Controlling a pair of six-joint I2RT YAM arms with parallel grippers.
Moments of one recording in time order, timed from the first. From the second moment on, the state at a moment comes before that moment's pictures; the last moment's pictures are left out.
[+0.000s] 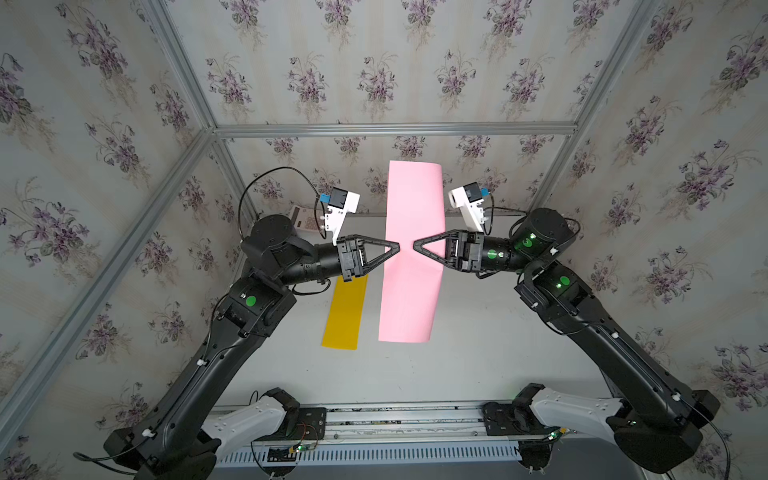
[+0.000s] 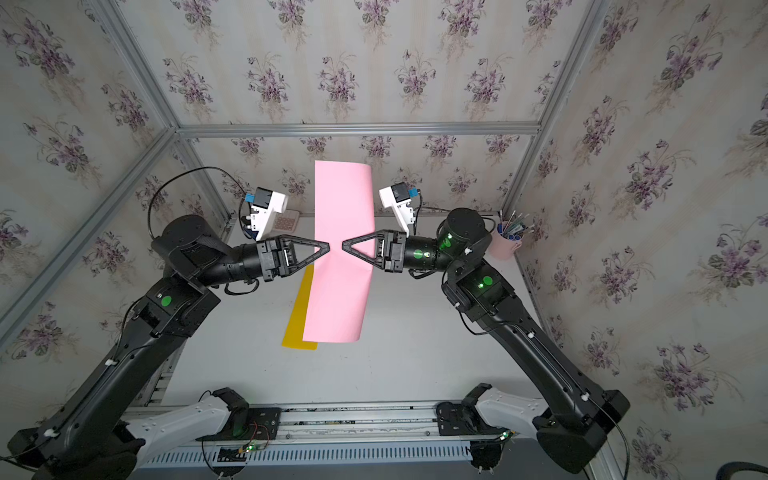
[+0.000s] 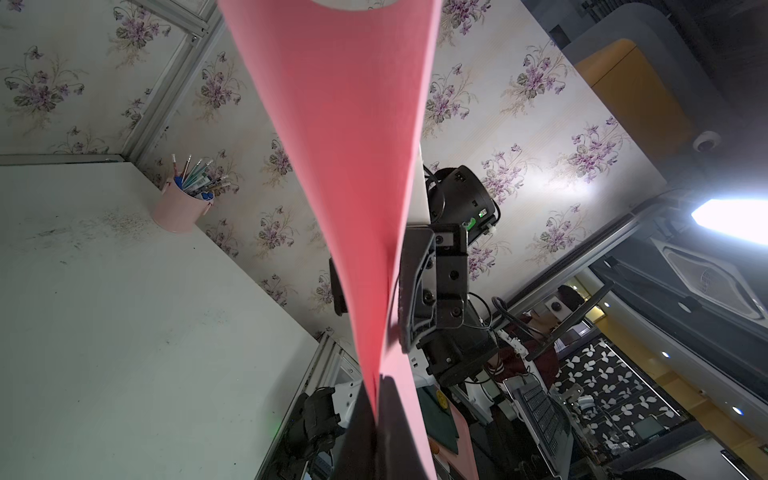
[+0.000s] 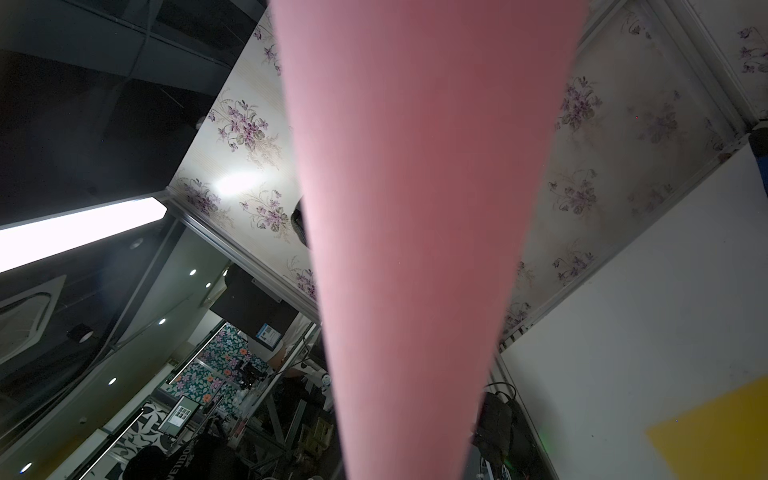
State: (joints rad) left arm -0.52 1.08 1.40 -0.25 0.79 -0.83; right arm 0.65 1.17 1.38 -0.05 -0.87 0.97
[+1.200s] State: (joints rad) left arm -0.52 1.07 1.42 -0.27 0.79 -0.82; right arm 0.62 1.15 1.42 -0.17 -0.89 0.91
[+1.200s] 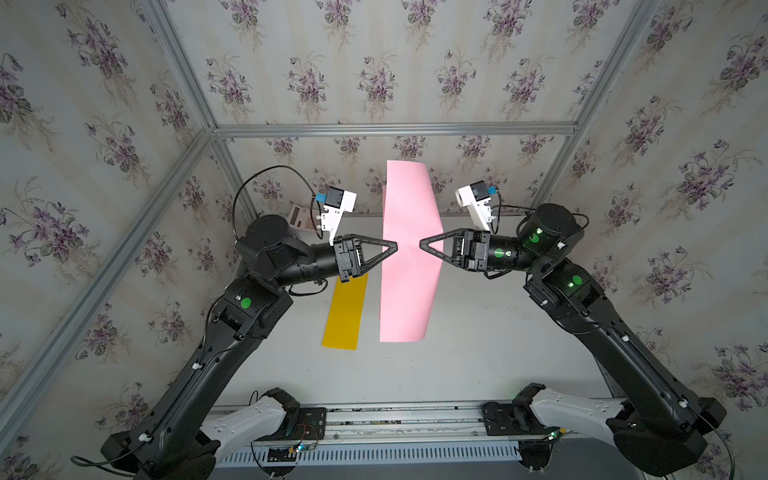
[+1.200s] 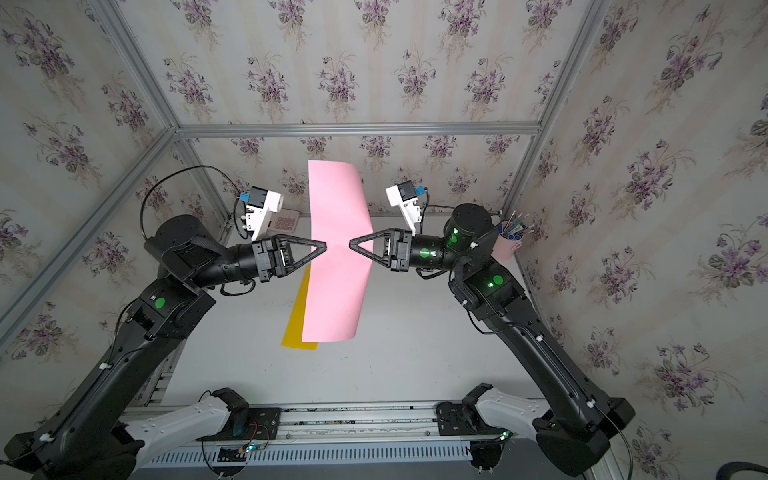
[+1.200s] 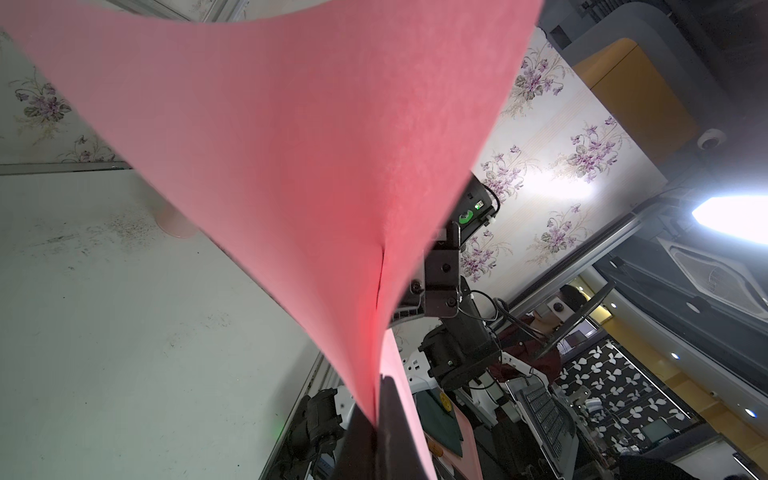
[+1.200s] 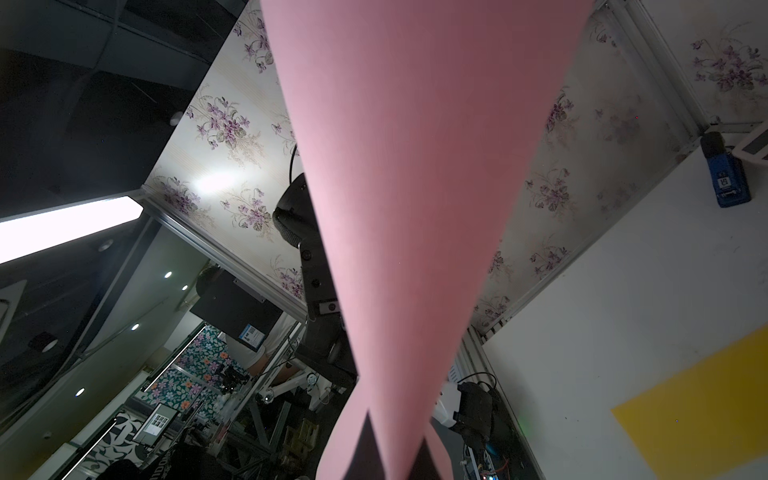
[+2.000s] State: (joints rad) left arm -0.52 1.08 1.43 -0.28 0.79 -0.81; right arm 0.61 1.15 1.41 -0.18 -0.96 0.88
